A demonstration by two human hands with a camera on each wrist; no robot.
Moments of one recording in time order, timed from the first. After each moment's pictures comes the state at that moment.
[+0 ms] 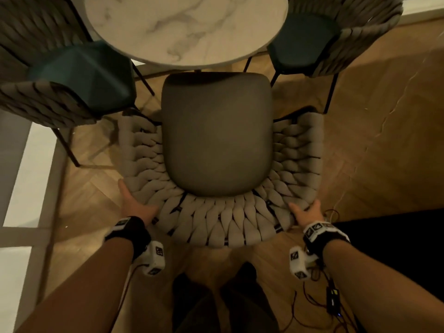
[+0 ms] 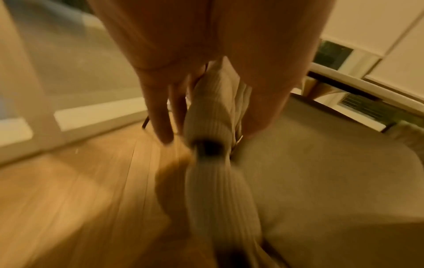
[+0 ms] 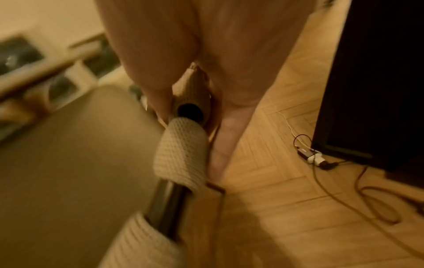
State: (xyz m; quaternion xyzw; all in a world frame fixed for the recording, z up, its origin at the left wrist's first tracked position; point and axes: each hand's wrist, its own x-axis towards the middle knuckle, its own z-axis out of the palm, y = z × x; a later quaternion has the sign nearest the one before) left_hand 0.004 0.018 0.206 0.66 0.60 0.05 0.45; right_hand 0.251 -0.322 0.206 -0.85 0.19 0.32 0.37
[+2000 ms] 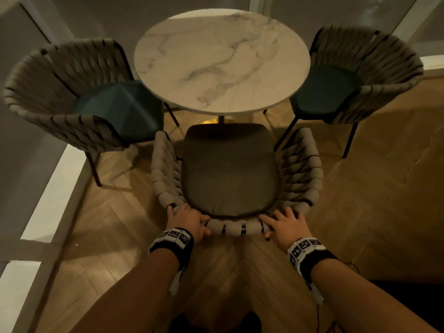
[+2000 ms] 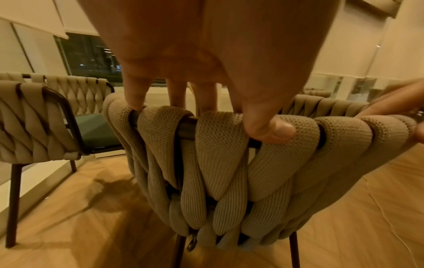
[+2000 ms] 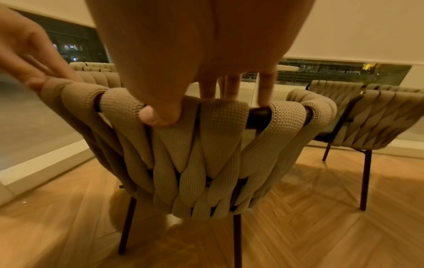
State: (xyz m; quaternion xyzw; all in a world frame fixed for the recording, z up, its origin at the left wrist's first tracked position) left_hand 0.111 0.007 0.248 0.89 0.33 -0.29 0.16; right_hand 0.287 -0.210 0.240 -0.85 -0.47 0.21 -0.13
